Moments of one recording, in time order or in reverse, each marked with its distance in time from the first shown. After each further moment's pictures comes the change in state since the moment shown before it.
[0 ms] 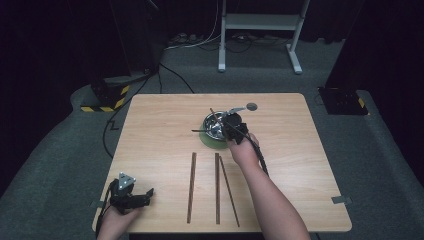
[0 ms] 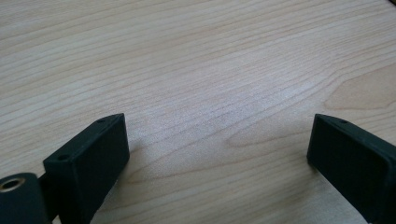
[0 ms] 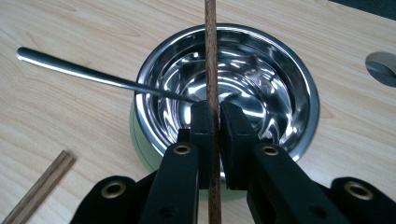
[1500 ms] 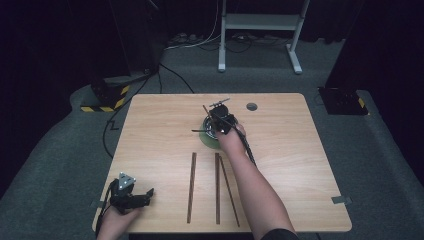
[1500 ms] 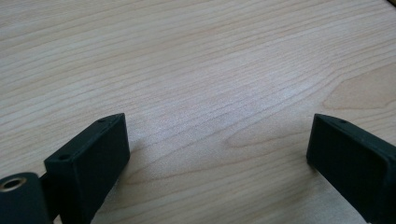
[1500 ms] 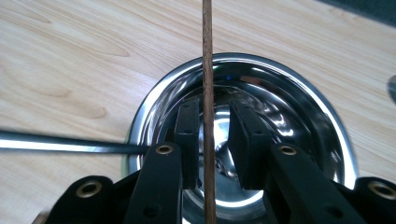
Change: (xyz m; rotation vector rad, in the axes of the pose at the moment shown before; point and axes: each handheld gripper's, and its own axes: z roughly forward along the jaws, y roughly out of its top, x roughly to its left) left arm 0.000 0.000 0.000 0.000 -0.004 0.006; right arm 0.013 0.033 0.036 0.048 -0.046 -0.002
